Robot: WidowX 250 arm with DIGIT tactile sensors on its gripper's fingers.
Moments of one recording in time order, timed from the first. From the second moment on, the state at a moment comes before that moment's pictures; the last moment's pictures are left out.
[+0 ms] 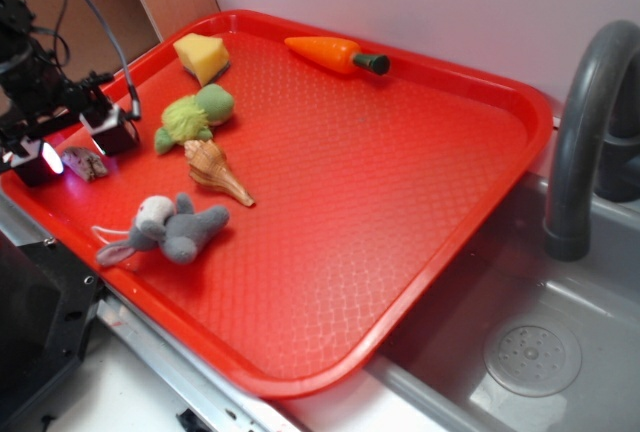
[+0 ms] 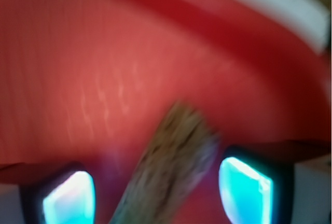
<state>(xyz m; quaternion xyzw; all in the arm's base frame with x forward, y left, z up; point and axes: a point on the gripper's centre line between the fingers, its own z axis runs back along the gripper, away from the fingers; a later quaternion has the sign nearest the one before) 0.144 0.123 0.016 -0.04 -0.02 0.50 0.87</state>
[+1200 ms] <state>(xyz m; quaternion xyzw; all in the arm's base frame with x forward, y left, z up) 0.183 0.041 0.091 0.11 -0.02 0.06 0.99</state>
